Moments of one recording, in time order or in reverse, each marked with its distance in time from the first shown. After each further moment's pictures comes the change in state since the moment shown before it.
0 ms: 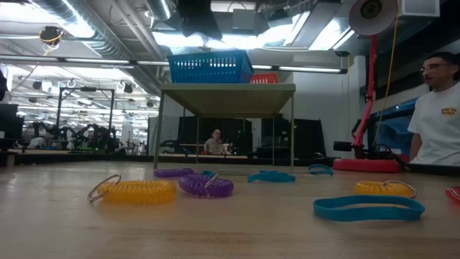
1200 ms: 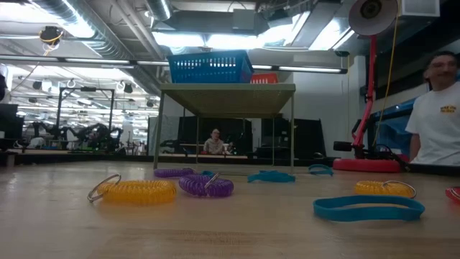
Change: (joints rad) left arm -0.025 -0.143 0.034 0.558 0.069 -0.272; right arm 0.000 0.002 0.000 0.042 0.051 0.073
